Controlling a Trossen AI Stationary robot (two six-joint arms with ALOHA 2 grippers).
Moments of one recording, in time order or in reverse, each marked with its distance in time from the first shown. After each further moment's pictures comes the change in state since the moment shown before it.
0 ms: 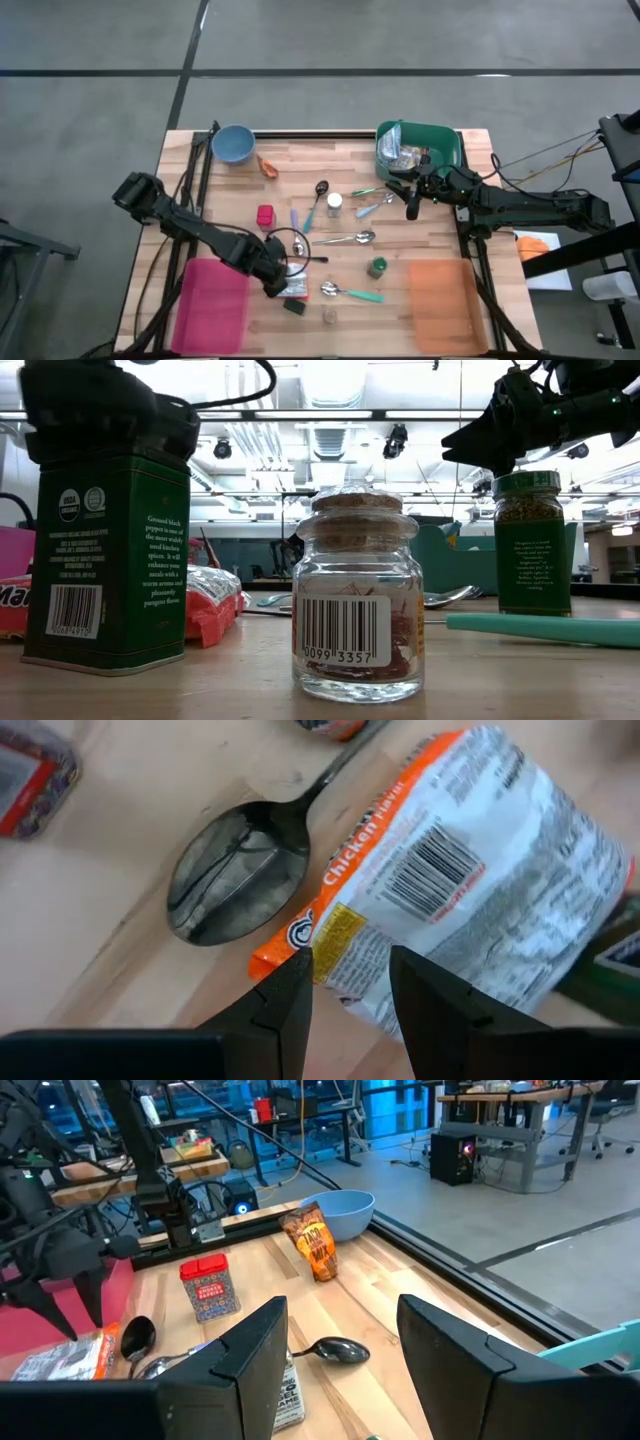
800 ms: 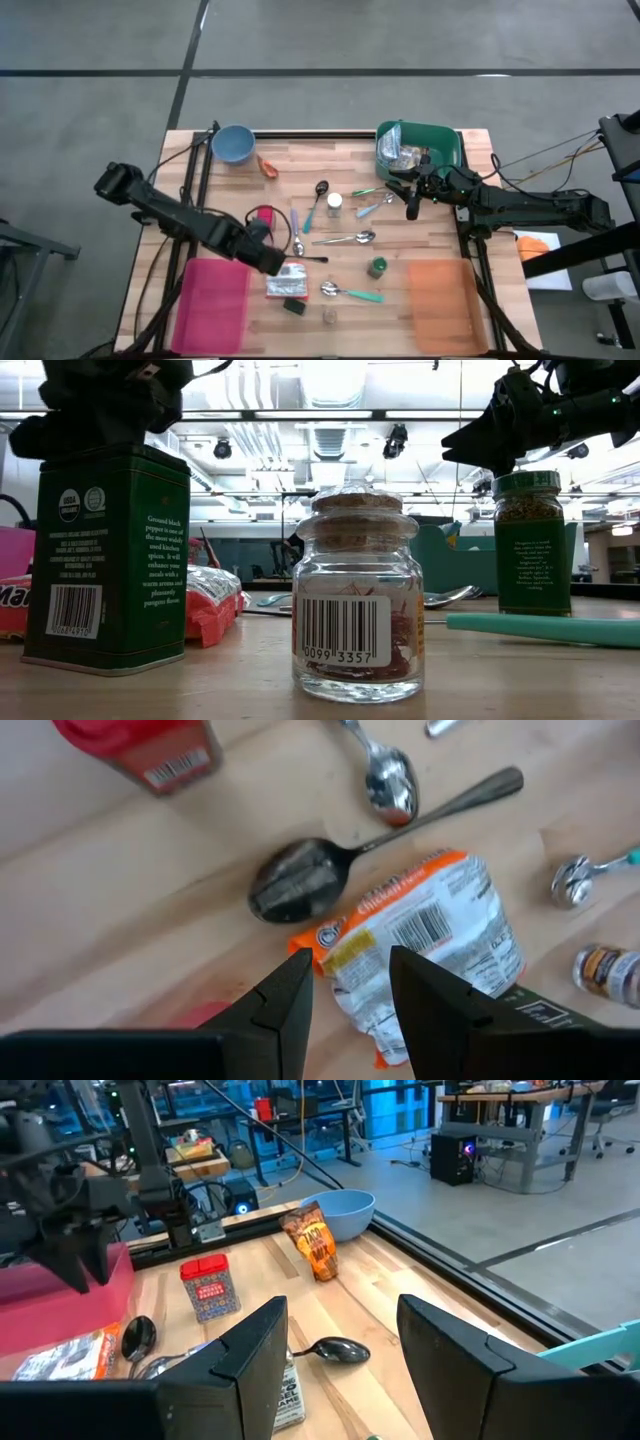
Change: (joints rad) left arm 0.039 -0.201 0.000 -0.122 -0.049 -0.383; right arm 0.000 0.000 0.000 0.000 0.000 0.000
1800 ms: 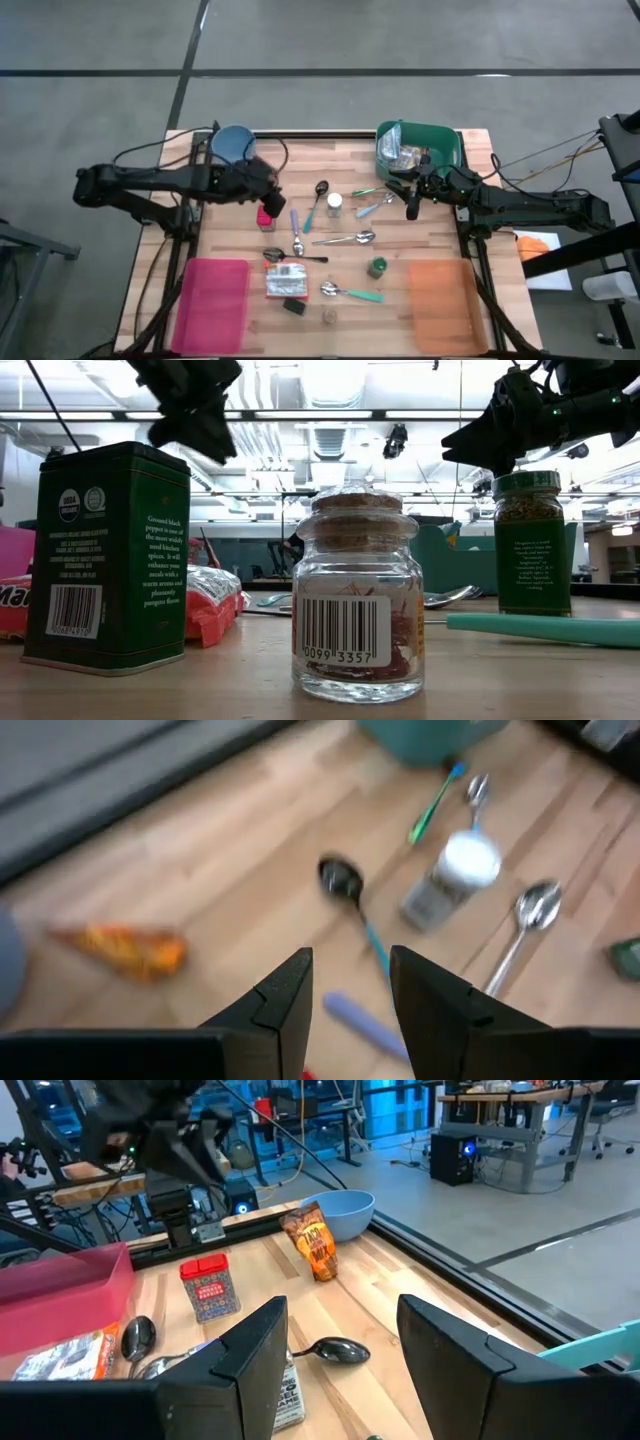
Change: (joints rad) left arm 0.455 -0.243 0.000 0.154 -0.230 0.818; right arm 0.000 0.000 0.000 0.000 0.000 -0.001
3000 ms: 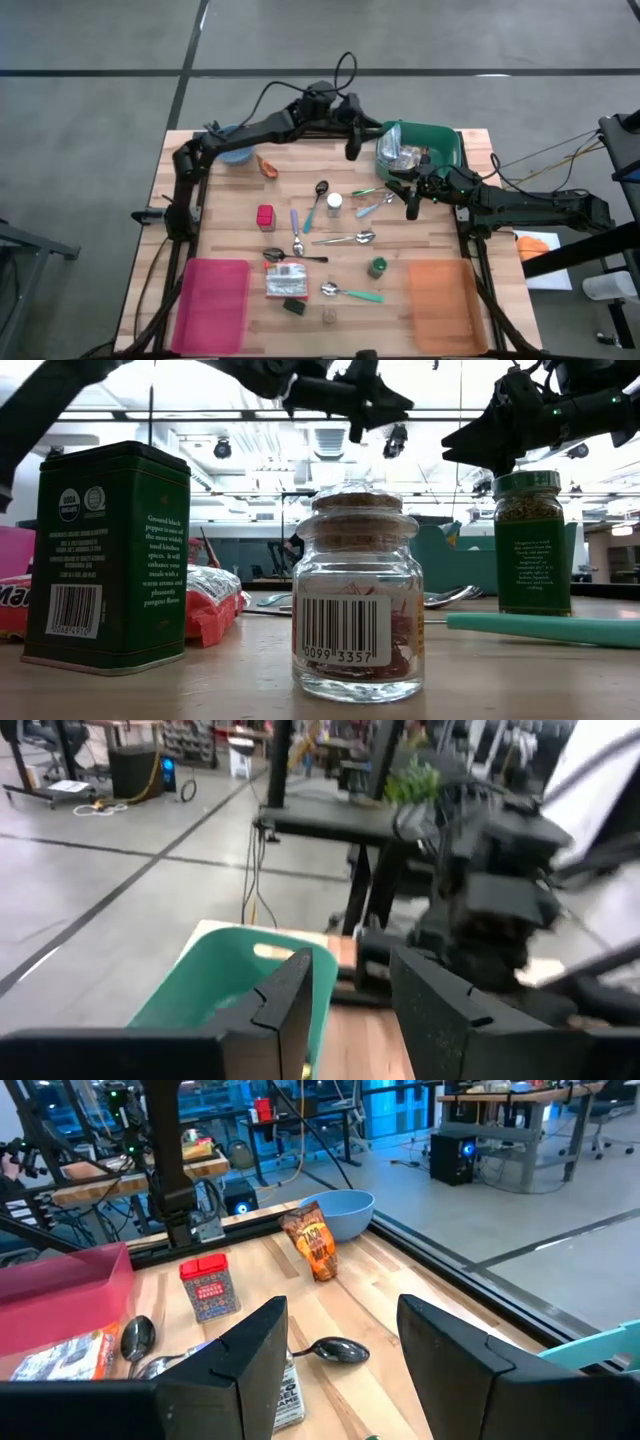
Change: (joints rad) left arm 0.386 0.827 0.847 0.689 0.836 0.652; right arm 0.000 0.000 0.000 0.000 0.000 -0.001
